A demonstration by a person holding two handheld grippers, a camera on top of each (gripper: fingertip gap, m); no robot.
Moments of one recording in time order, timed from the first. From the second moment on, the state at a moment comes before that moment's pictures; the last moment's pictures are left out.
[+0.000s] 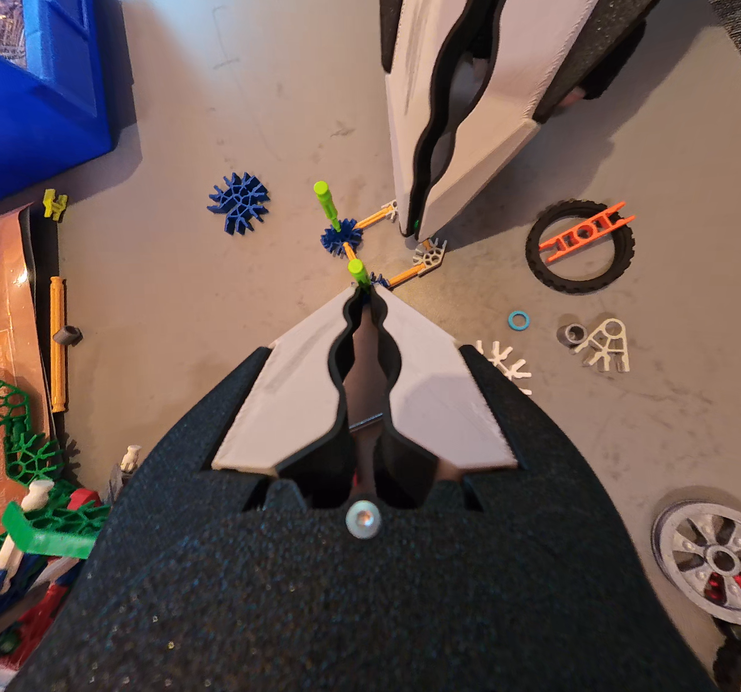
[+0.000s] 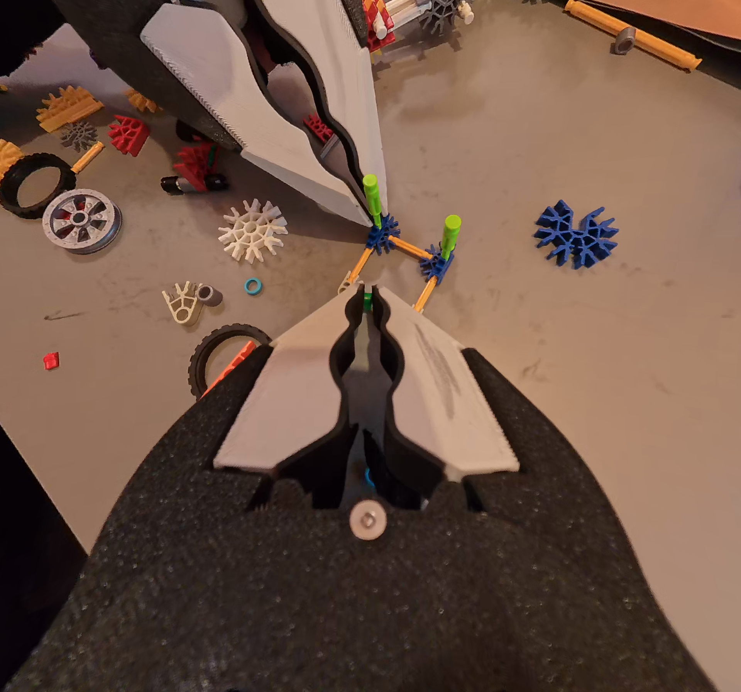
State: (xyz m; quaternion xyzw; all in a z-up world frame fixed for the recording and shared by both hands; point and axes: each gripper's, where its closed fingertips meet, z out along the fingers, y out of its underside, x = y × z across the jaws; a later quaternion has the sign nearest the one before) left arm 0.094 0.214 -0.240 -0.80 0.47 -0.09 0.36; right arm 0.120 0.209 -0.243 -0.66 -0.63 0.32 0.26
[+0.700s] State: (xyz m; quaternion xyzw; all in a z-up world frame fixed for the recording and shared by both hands) left arm 0.081 0.220 -0.243 -0.81 0.45 -0.07 0.36; right arm 0.115 0.213 -0.240 -0.65 -0.63 0.32 0.28
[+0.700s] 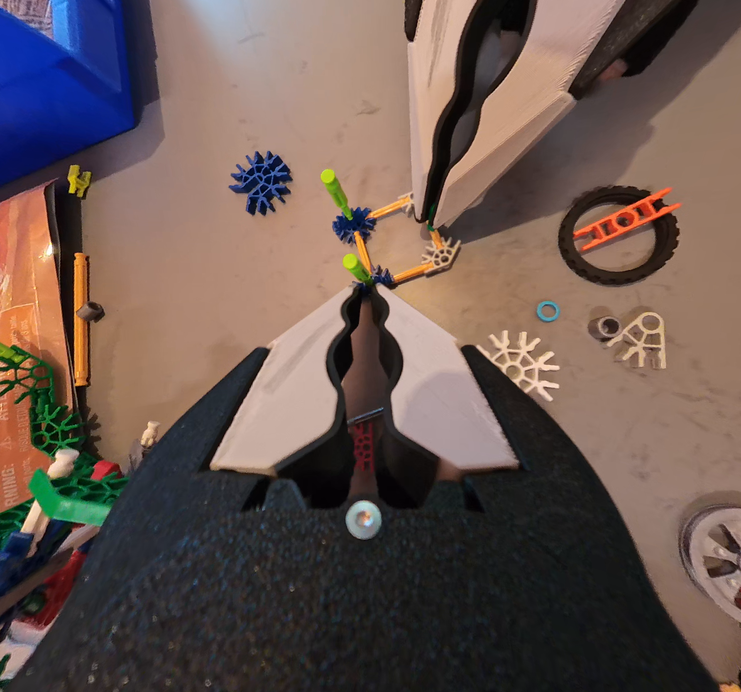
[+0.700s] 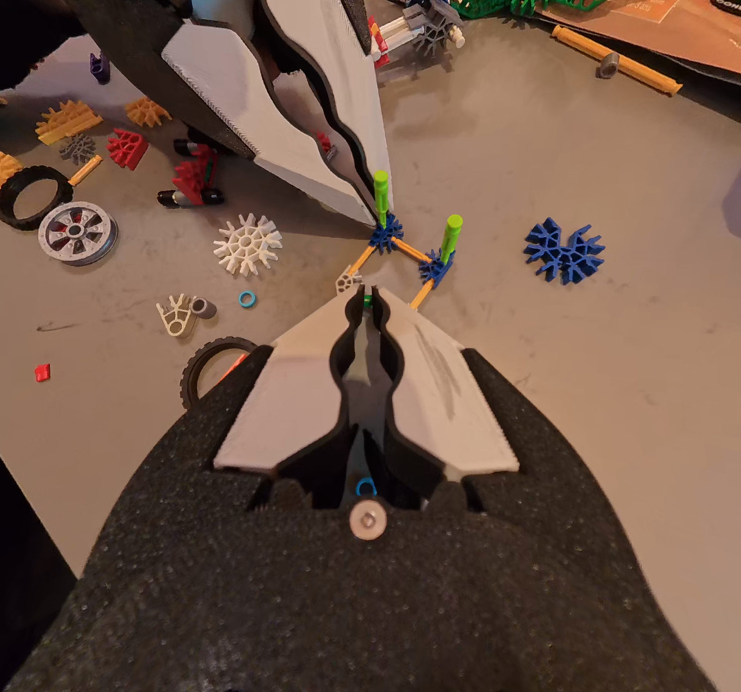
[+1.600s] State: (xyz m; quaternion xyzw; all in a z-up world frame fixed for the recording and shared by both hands) left arm 0.074 0.226 -0.242 -0.82 0.44 -0.06 0.36; right arm 0.121 0.216 -0.235 -0.65 -0.63 0.33 0.27
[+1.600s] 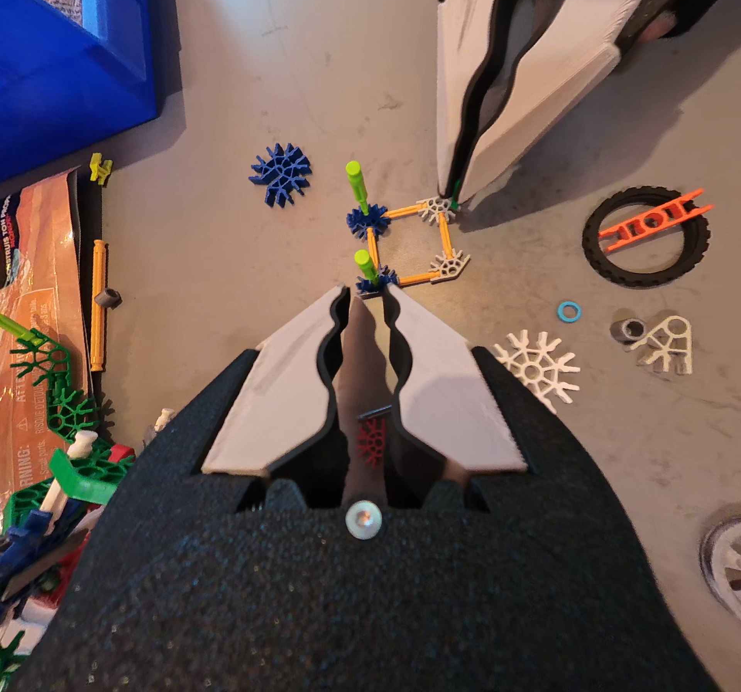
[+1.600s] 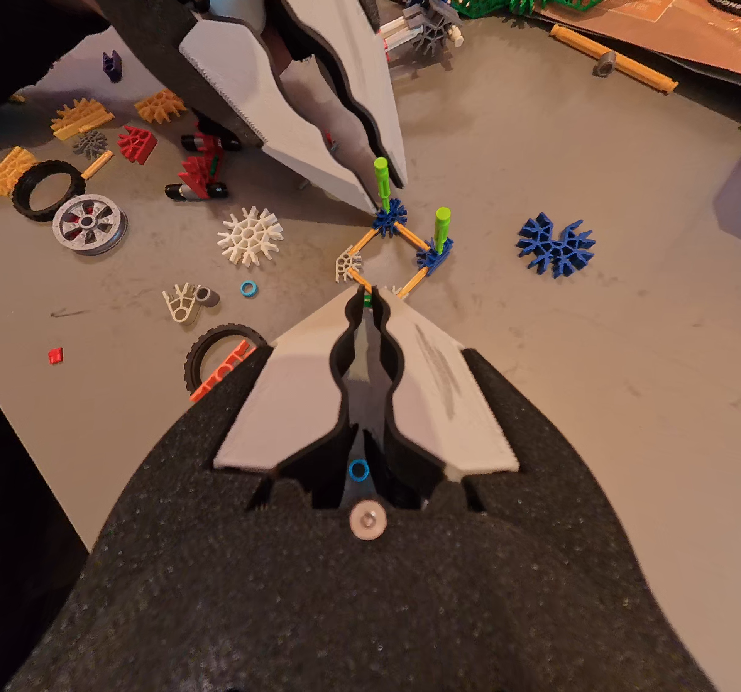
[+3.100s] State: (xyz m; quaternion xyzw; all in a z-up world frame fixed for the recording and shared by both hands) left arm 0.056 0.244 -0.251 -0.83 0.41 -0.01 0.38; right arm 0.131 0.191 -0.244 -0.61 -0.68 0.33 0.24
